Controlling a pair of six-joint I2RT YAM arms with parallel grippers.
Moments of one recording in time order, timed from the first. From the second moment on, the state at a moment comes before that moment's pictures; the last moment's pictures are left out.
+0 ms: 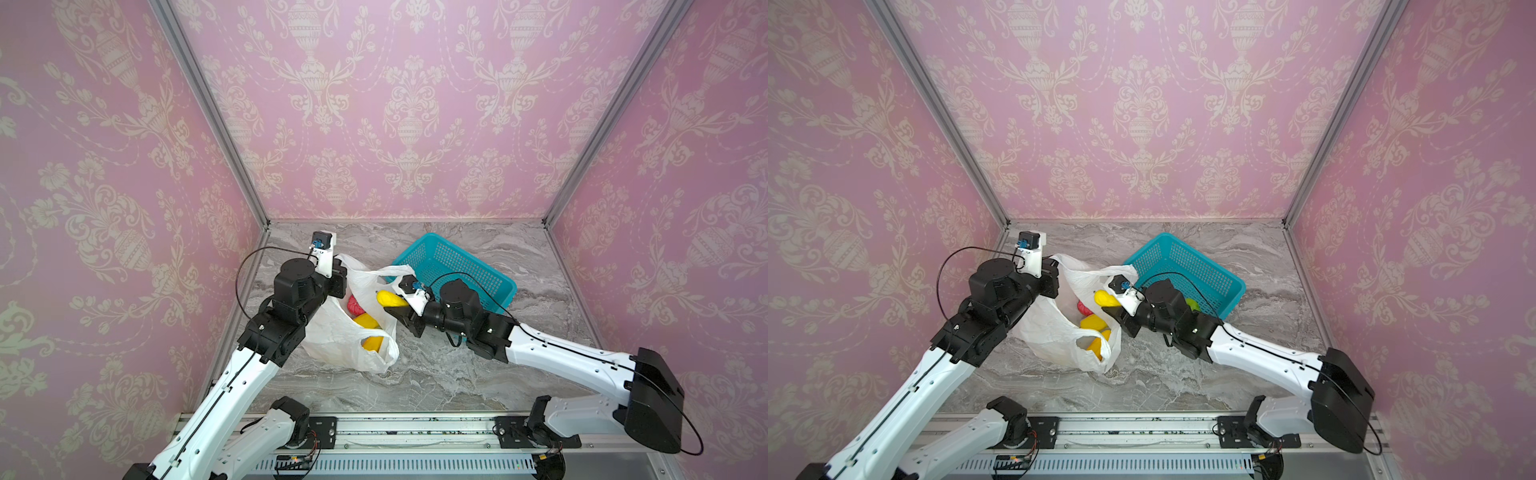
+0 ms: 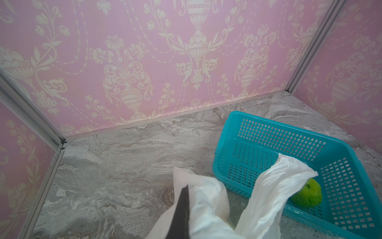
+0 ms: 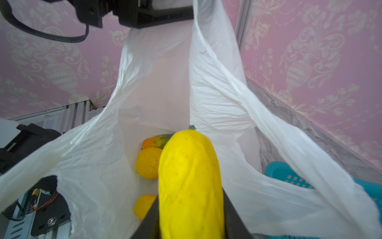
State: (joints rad) left arm -0.42 0.90 0.99 -0.37 -0.13 -0.06; right arm 0.88 1.24 0.86 0.14 -0.12 -0.06
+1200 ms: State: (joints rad) left arm -0.42 0.89 0.99 -0.37 -0.13 -0.05; right arm 0.31 1.76 0.98 0.04 0.08 0.32
